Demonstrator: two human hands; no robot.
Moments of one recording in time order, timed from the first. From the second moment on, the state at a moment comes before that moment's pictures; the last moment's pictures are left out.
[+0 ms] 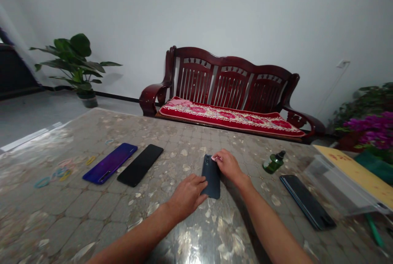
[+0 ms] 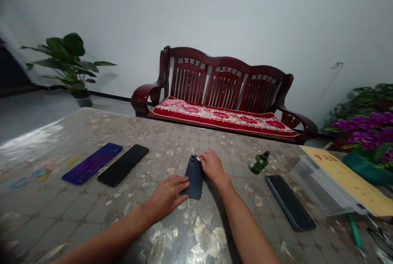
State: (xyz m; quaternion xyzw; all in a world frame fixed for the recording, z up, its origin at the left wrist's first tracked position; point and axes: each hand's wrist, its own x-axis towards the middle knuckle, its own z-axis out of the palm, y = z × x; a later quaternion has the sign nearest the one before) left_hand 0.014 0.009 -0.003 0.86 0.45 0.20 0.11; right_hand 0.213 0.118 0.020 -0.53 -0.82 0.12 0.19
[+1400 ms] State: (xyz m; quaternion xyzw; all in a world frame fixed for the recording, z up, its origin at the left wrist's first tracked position) left_hand 0.014 0.011 -0.007 0.86 0.45 0.21 0.09; right_hand 0.202 0.104 0.021 -0.52 -0.83 0.12 0.13
